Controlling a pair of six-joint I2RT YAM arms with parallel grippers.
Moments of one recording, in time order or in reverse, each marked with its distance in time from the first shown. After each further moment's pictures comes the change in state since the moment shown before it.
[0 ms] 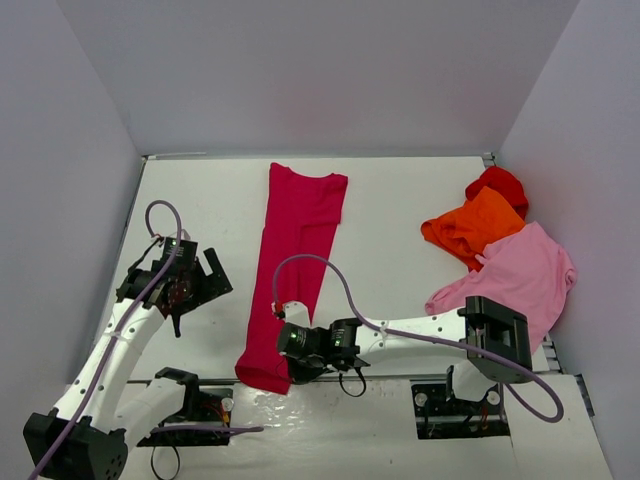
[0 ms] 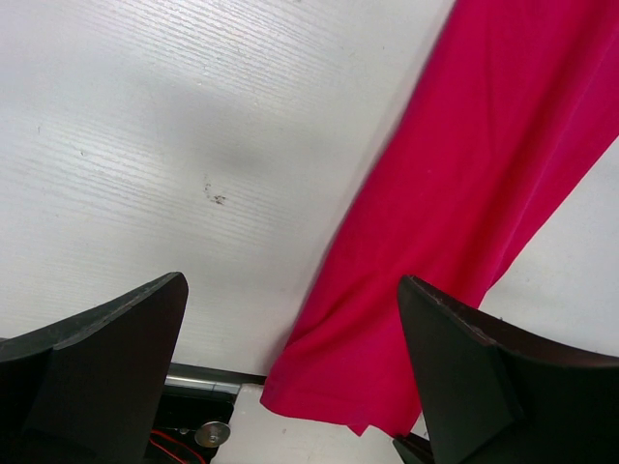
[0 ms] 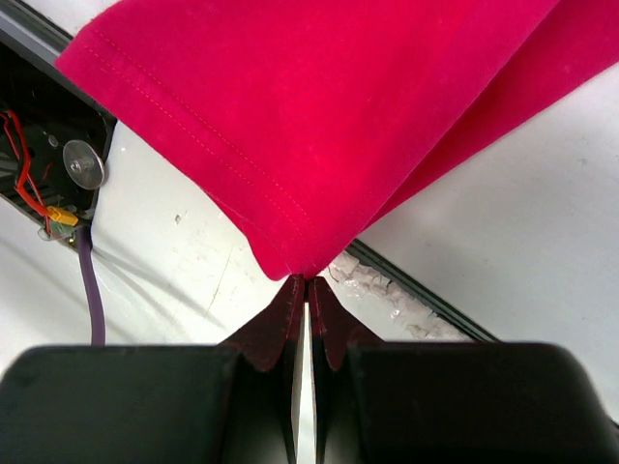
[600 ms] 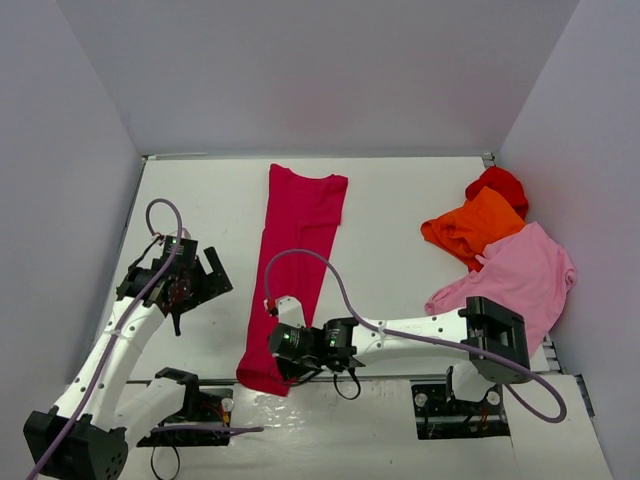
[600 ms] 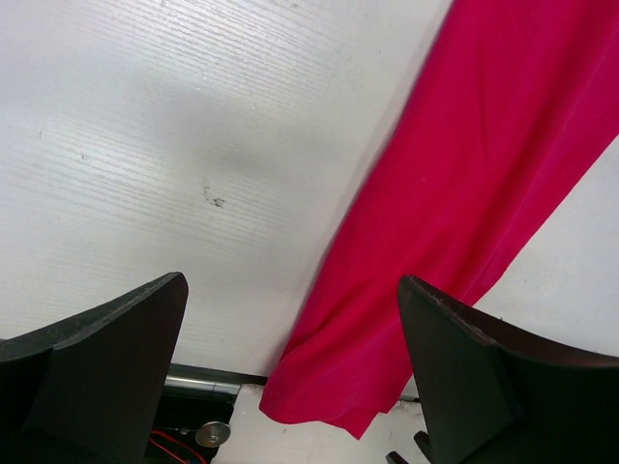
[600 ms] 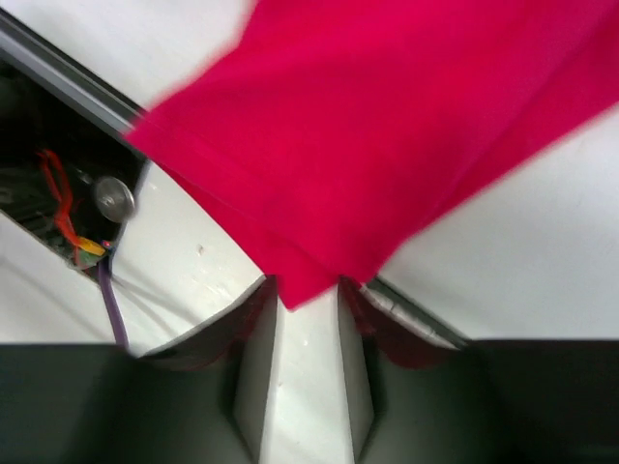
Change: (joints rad) left arm 0.000 0.012 0.013 -0.002 0.000 0.005; right arm 0.015 0.013 0.079 -0.051 0.100 -0.027
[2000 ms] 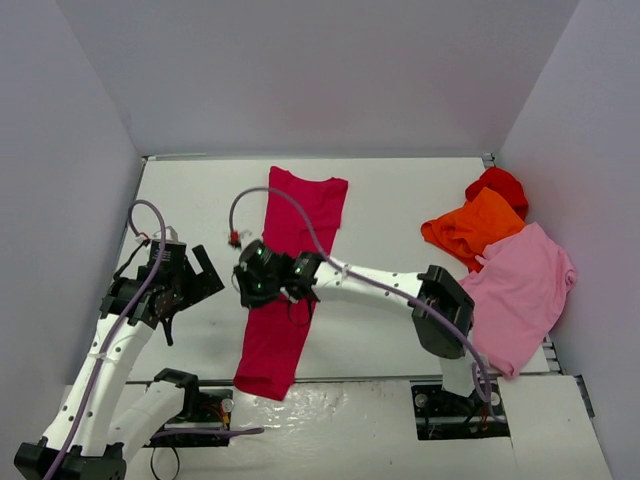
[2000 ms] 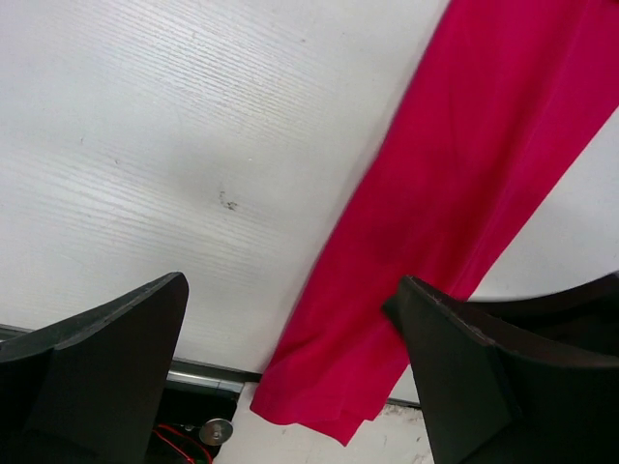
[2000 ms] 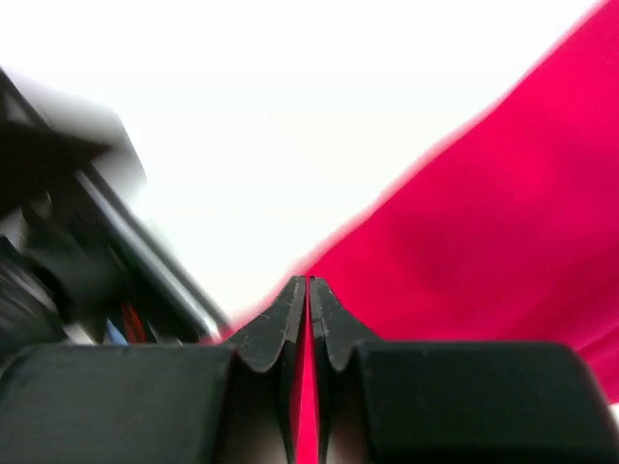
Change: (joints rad) left arm 0.002 -0.086 0.055 -0.063 -0.048 -0.008; right arm -0.245 0.325 0.443 0.023 -0.241 -0.315
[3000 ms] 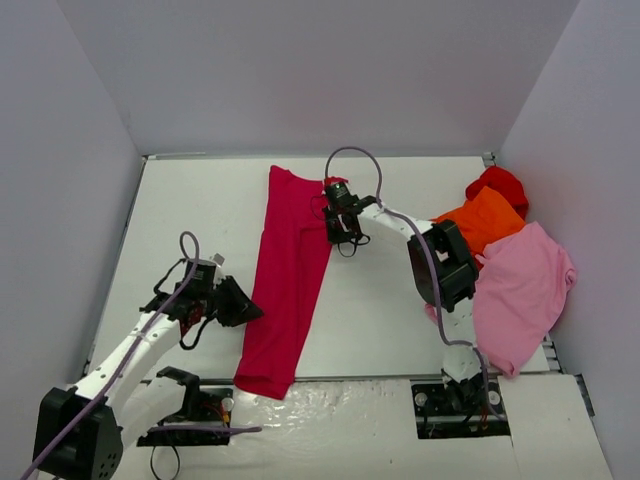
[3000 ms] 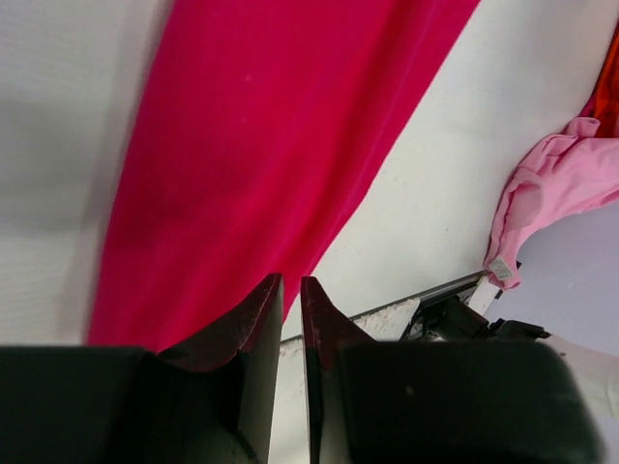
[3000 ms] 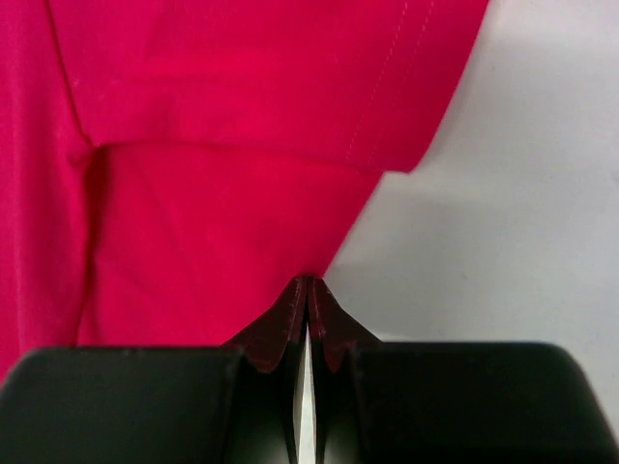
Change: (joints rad) left arm -0.075 0.077 -0.418 0.513 0.523 -0.264; right arm -0.614 0.192 0.069 -0.035 0.089 -0.197
